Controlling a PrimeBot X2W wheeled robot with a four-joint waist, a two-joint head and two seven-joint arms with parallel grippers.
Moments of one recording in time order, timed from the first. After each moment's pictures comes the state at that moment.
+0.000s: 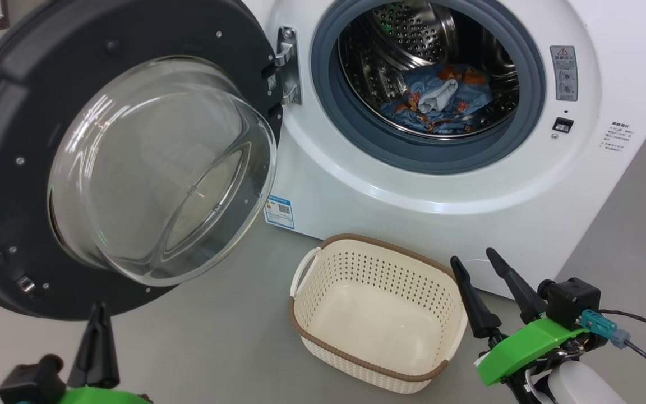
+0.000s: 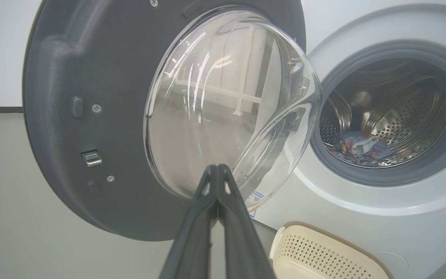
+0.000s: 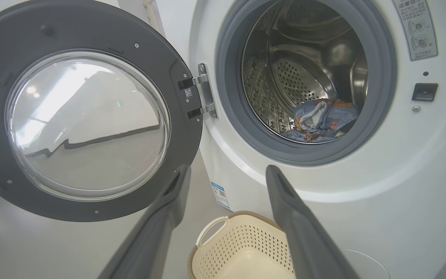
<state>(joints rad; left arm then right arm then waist) -0.05 0.18 -0.08 0.24 -0.42 0.09 -0.22 -0.22 -0.17 0.32 0.39 0.48 0.13 -0.25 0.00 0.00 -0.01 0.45</state>
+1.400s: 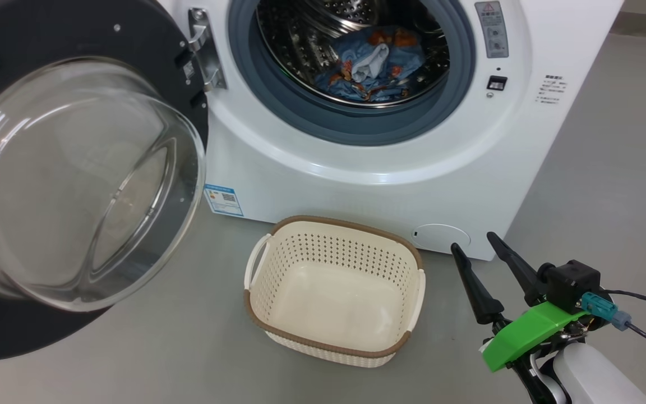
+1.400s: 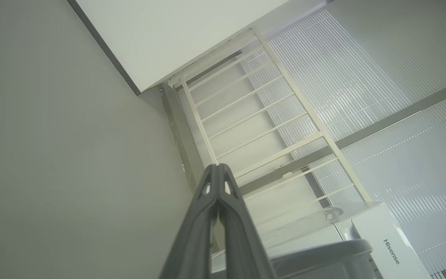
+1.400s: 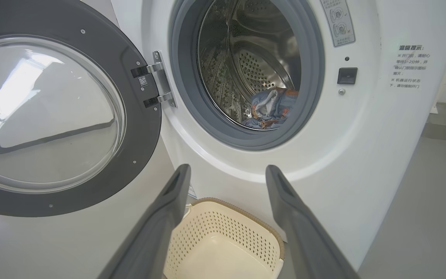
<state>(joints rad) -0.62 0.51 0.52 0.77 -1.29 -0.12 0.12 -0.28 -0.22 0.37 0.40 0.48 0.13 -0.25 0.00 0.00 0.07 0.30</state>
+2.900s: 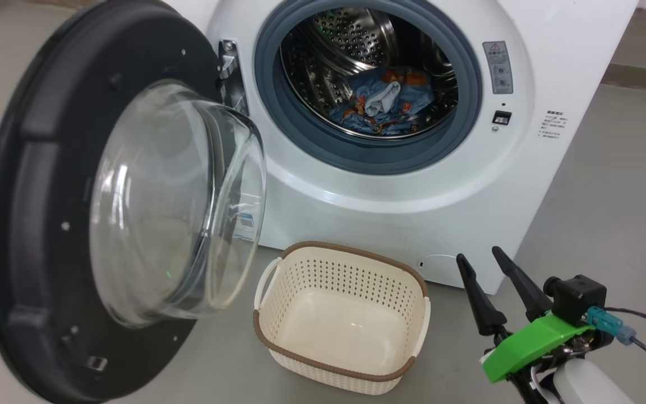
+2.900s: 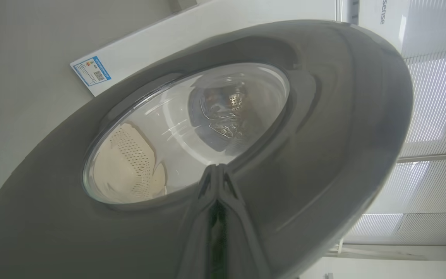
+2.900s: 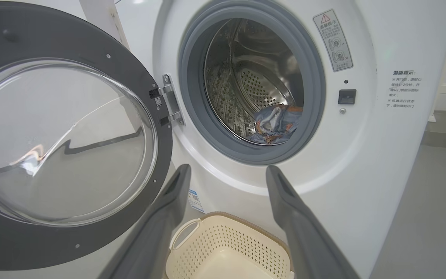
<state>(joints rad) -0.47 0.47 0.29 0.45 -1.51 0.11 1.07 -0.23 -0.18 0.32 0.40 0.49 0.13 -0.25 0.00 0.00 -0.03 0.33</state>
